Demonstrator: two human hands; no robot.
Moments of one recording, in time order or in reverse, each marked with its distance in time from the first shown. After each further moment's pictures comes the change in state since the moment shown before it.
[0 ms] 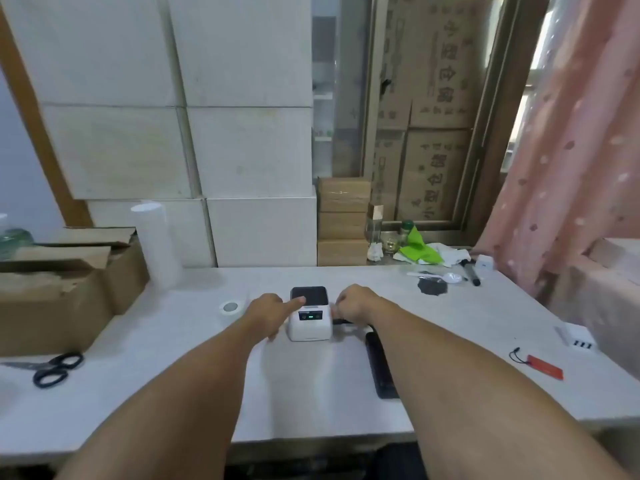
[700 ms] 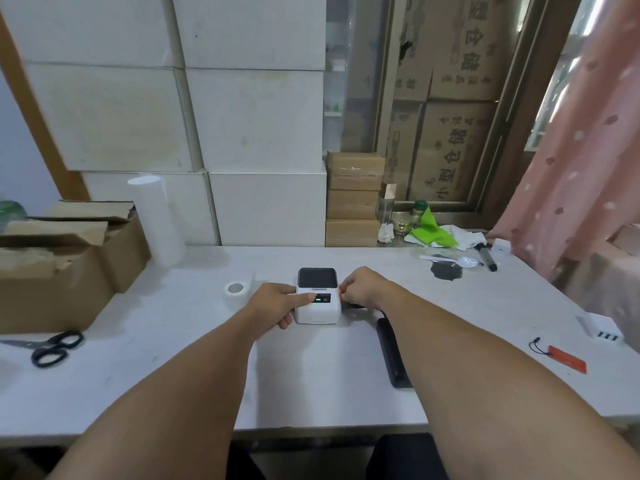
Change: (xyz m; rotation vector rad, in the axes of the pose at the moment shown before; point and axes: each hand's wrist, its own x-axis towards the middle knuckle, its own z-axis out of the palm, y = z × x) left_hand 0.004 -0.021 0.010 -0.378 -0.120 0.073; right_hand 0.032 0.008 0.012 0.092 0.022 -0.061
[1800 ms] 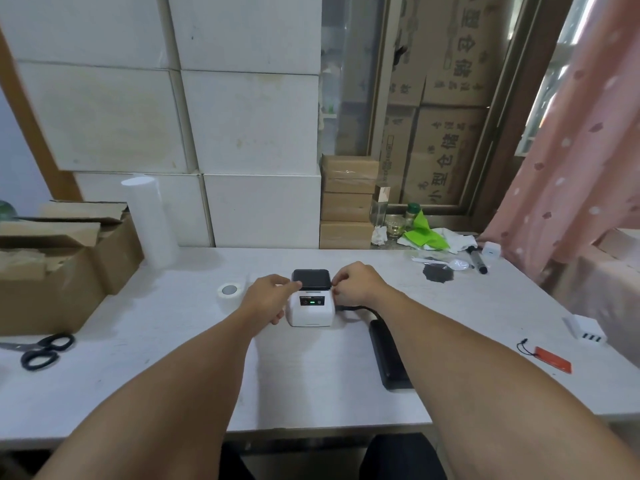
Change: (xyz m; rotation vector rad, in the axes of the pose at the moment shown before) left_hand 0.005 0.011 0.003 -0.028 0.184 -0.047; right_hand -0.010 -0.006 -0.007 -0.020 0.120 -0.113
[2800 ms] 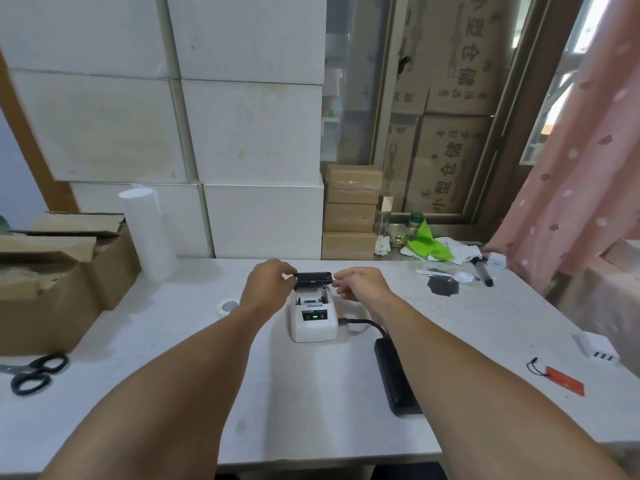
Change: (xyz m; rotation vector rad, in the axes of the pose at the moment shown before) left_hand 0.037 0.030 -0.010 0.523 0.198 0.354; right_hand 0.016 -0.004 -0.005 0.807 0.085 0.161
